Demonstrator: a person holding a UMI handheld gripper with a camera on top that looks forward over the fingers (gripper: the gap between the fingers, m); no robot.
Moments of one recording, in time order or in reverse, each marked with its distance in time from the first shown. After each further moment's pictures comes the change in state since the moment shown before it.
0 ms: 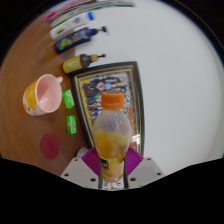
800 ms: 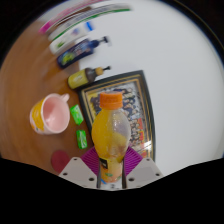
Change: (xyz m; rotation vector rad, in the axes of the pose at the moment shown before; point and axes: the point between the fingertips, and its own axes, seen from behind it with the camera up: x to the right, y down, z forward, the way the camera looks) arm -0.028 -0.045 0.007 0.094 -0.114 0.068
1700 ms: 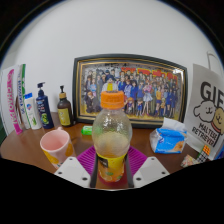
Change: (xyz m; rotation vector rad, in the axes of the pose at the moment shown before) arm -0.107 0.049 0.035 0.090 -0.333 1.217
